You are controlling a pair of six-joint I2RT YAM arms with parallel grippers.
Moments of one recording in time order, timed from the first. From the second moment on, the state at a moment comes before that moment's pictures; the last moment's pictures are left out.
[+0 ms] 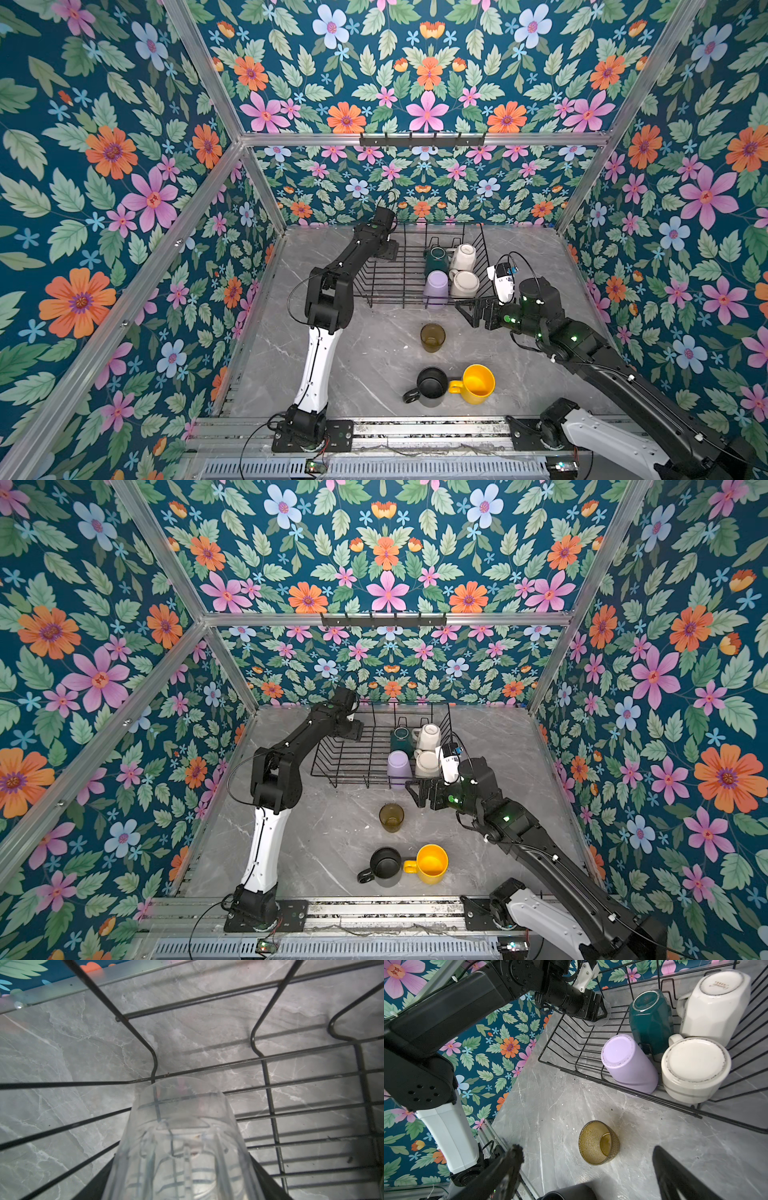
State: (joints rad) left arm -0.37 2.39 2.16 -0.82 -0.15 -0.08; right arm 0.56 0.92 0.83 -0.38 -0.26 0.50
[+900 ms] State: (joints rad) left arm -0.37 2.25 2.02 -0.75 -0.11 -0.09; right arm 0.56 0.94 0.89 -0.47 -0.19 0.45
